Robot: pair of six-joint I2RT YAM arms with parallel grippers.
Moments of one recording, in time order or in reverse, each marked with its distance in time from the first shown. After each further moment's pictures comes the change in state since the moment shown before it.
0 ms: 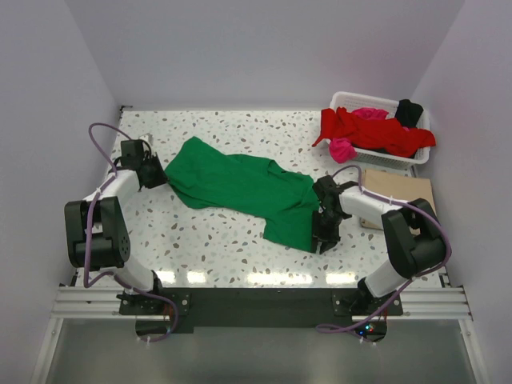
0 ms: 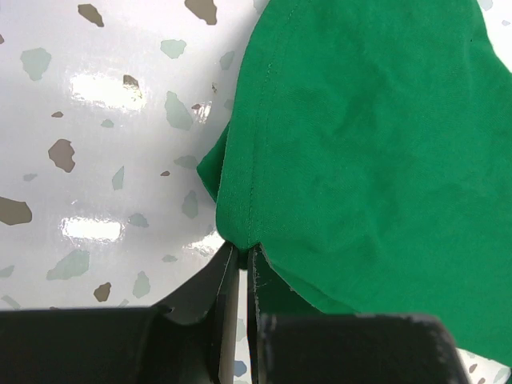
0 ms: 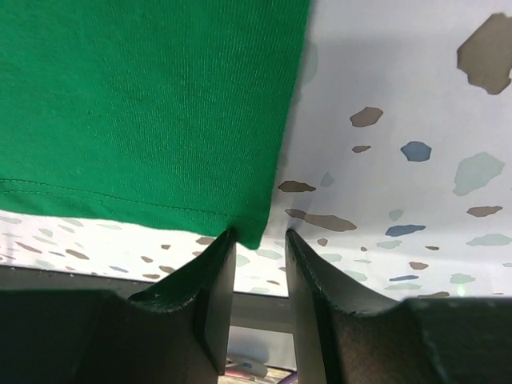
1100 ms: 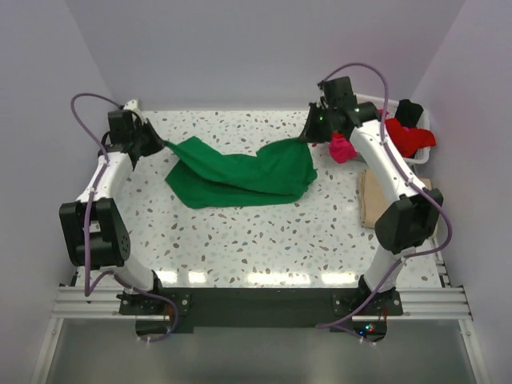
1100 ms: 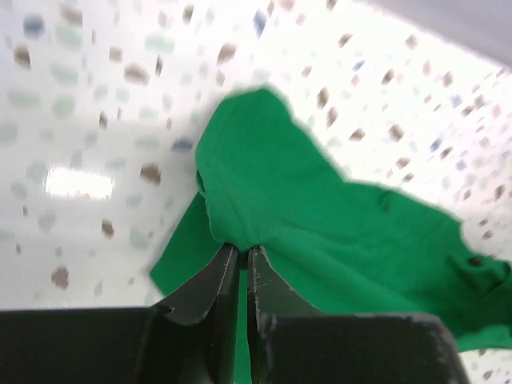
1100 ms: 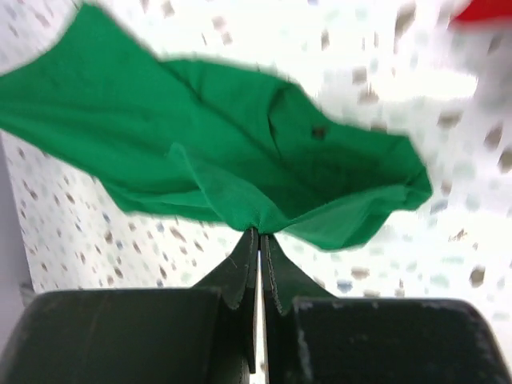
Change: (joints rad) left arm 0.000 0.003 0.232 -0.004 0.062 -0.053; right arm -0.092 0.181 0.950 -0.057 0.022 -0.077
